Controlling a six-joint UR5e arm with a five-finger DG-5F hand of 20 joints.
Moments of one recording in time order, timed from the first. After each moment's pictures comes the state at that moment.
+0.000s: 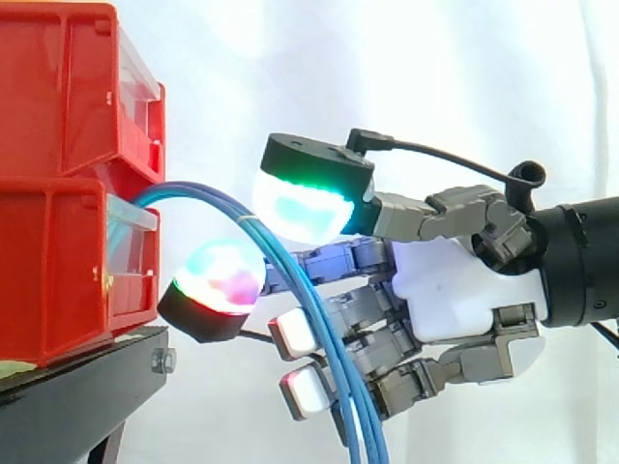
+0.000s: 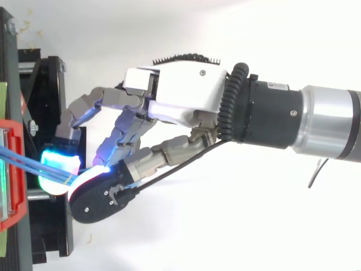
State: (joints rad) arm 0.16 -2.41 -0.95 -3.08 -1.29 0.06
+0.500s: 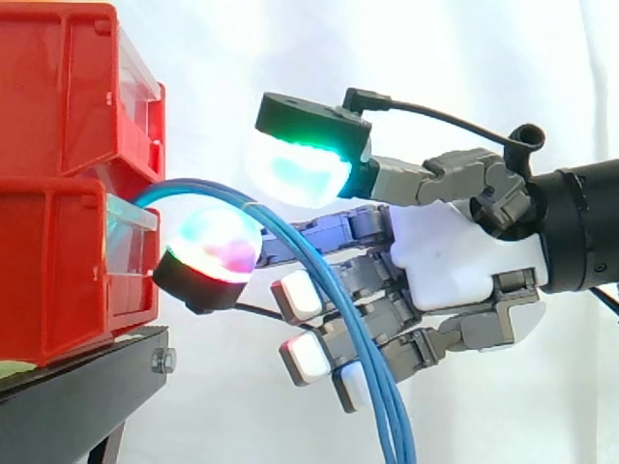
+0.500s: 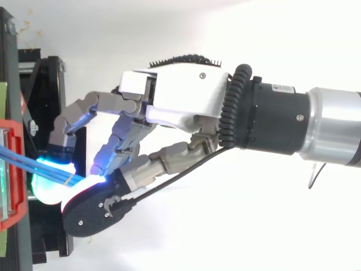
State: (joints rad) arm 0.16 -2.40 -0.89 -3.17 -1.29 0.06
